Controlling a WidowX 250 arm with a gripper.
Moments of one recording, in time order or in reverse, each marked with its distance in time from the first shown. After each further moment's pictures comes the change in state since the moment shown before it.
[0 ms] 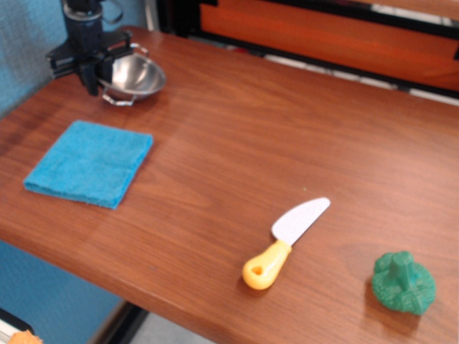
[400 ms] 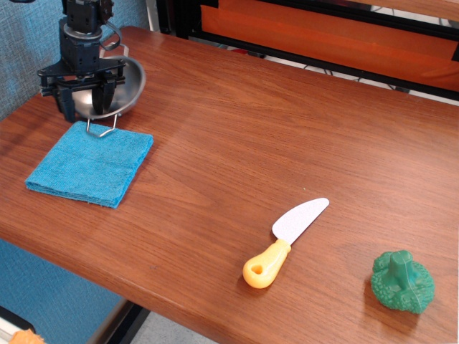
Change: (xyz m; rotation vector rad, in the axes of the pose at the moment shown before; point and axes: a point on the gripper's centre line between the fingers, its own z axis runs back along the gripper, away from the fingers) arm -0.010 0.017 -0.008 0.122 0.064 -0.001
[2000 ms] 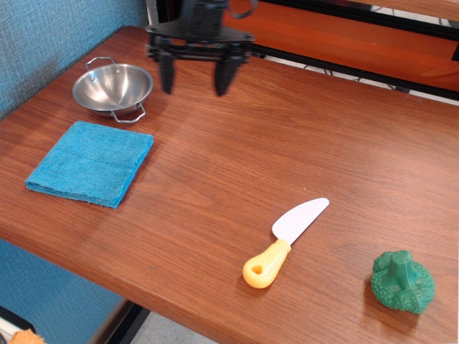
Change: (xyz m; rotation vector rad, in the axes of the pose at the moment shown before) arm -0.133 -0.076 0.117 -0.146 -0.142 -0.442
